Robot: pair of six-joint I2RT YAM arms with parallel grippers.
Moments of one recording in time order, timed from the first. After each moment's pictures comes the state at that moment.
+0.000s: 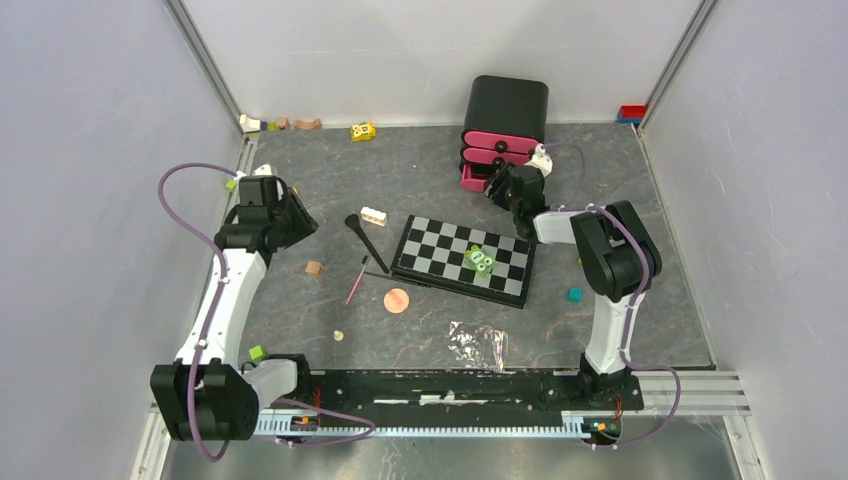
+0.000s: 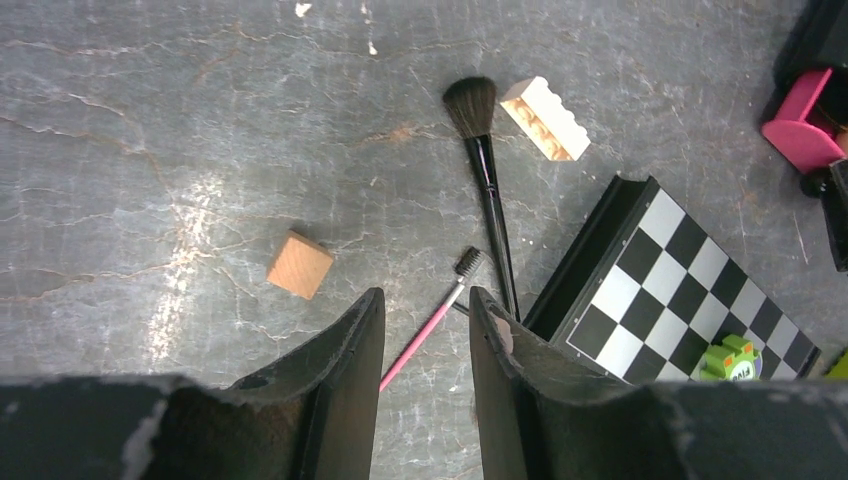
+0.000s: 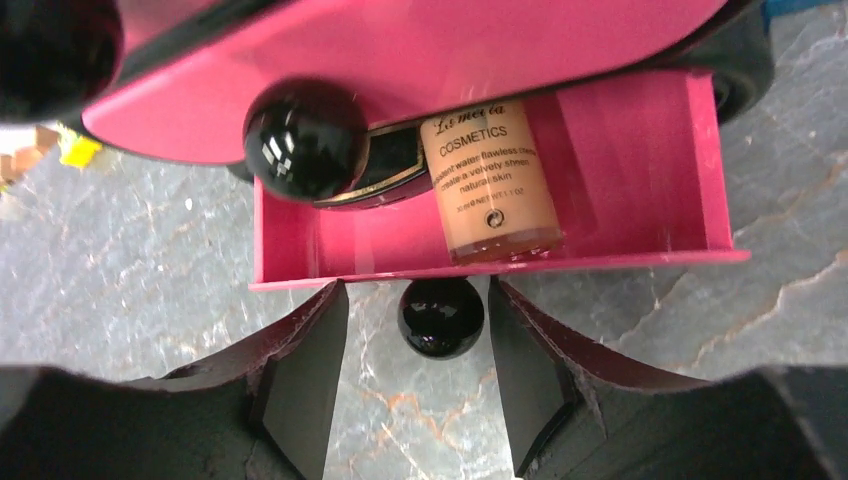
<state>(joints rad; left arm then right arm) 0.01 1.12 0.97 -0.63 0.03 -0.47 0.34 1.96 1.02 0.49 0.20 0.69</state>
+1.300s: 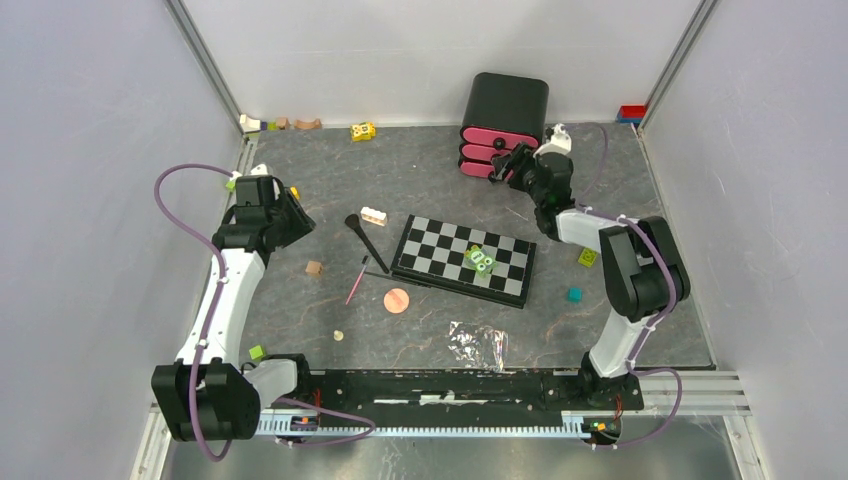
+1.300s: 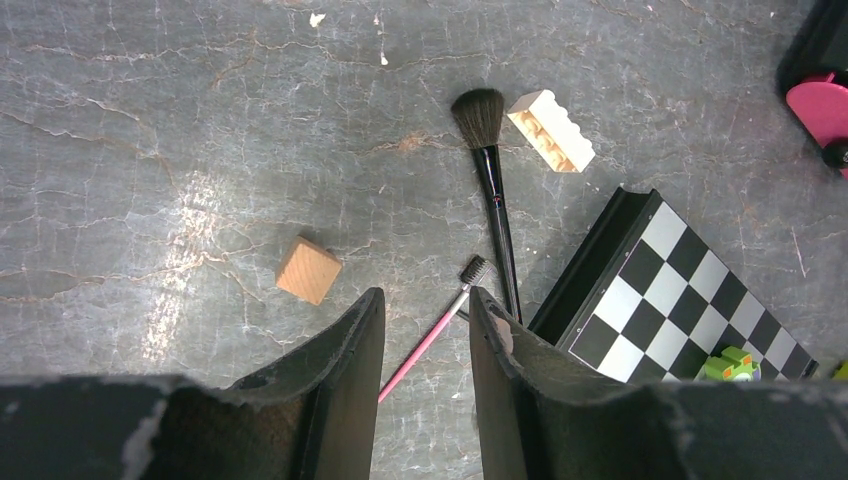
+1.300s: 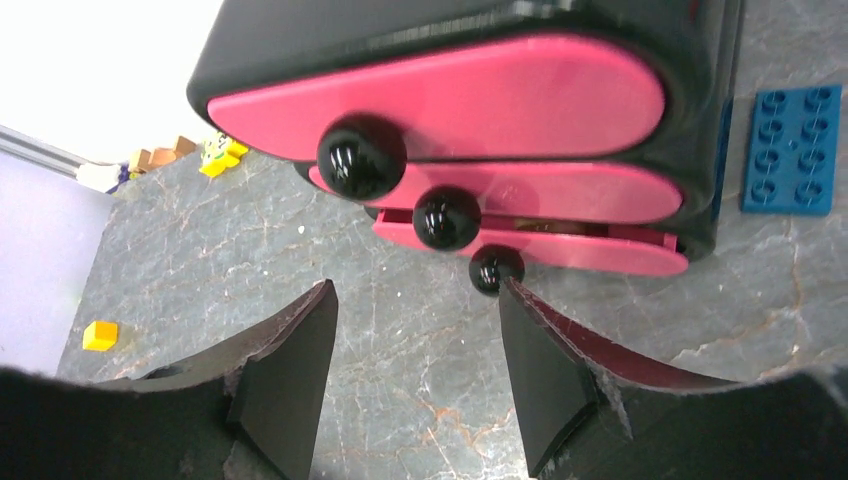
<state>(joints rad) 0.04 1.12 0.97 -0.62 0.04 -0.47 0.26 1.79 0.94 0.64 0.02 0.57</state>
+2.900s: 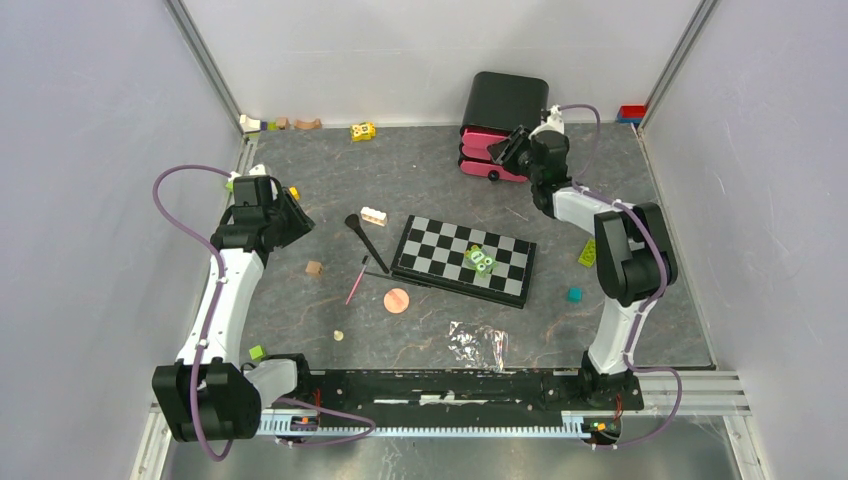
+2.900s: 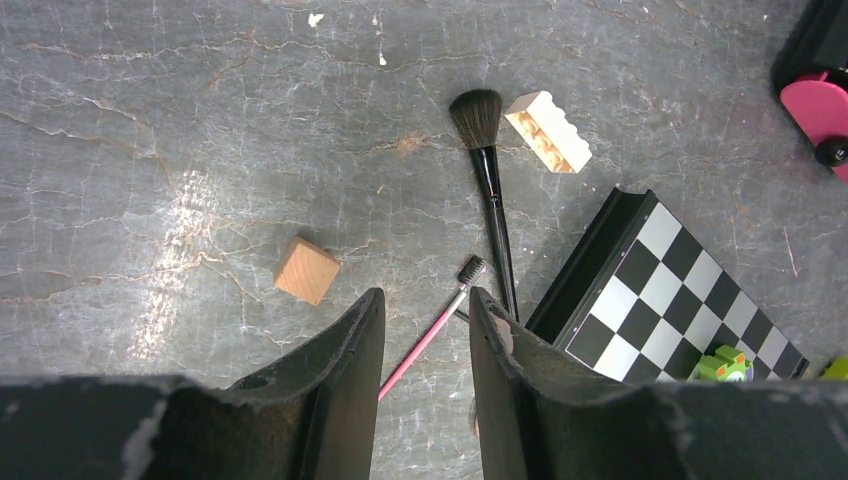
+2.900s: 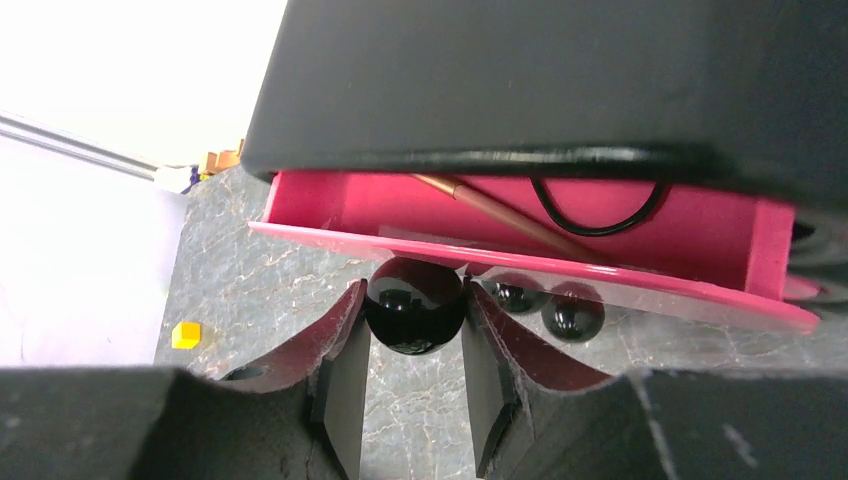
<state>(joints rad) 0.06 1.12 0.97 -0.62 0.06 -0.47 0.22 1.92 1.22 0.45 -0.10 0.68</state>
